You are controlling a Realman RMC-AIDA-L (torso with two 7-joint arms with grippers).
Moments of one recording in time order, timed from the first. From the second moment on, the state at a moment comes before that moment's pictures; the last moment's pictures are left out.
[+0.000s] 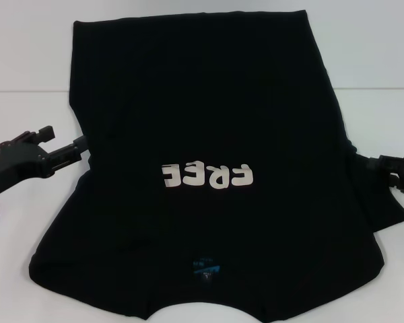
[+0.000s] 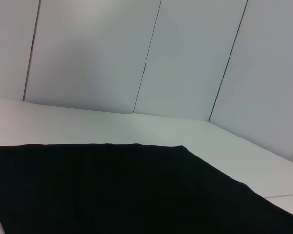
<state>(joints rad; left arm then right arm) -0.44 -2.15 0.35 0.72 1.94 1.30 -1.37 0.62 1.94 -0.42 -0.34 -2.21 -0.99 2.23</state>
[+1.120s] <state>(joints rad) -0.44 -2.15 0.35 0.72 1.93 1.29 -1.37 0.59 1.94 -0.39 -0.34 -2.17 -1.03 2.23</state>
